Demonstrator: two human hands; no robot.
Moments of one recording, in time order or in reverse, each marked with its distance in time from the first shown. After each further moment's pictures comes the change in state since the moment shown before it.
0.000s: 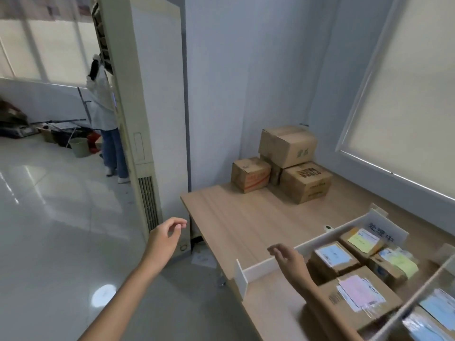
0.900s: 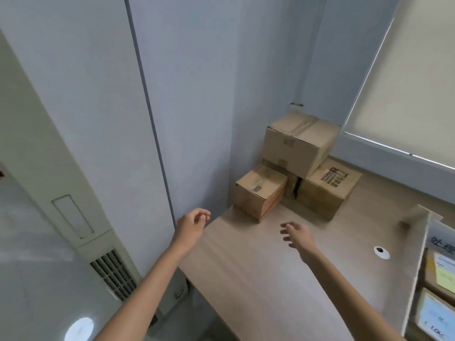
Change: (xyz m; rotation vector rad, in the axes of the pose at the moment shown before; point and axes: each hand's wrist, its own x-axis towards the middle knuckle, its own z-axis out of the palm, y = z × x) left_hand 0.486 -0.117 0.097 -0.010 -0.410 0.004; right_hand 0.437 -0.035 0.111 0.258 0.315 0.586
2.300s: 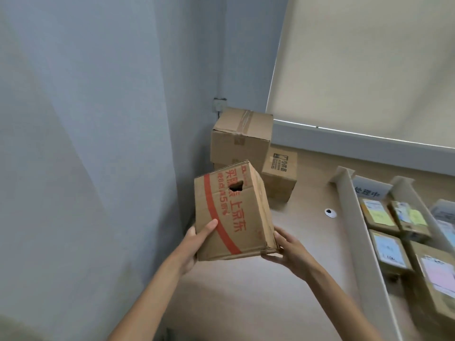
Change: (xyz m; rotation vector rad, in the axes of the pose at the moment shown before) left_hand 0.119 -0.006 0.003 -0.638 -0.811 -0.304; right_hand -0.029 -0.017 0.053 0.558 0.075 0.125
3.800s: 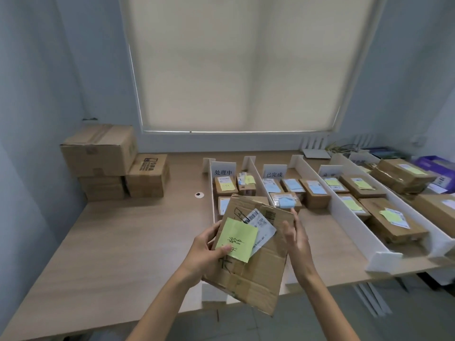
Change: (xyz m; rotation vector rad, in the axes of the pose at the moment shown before) left_hand -0.183 -0.151 0.408 0.352 -0.507 0.293; right_hand -0.375 0.050 -0.314 -0.078 0.692 -0.481
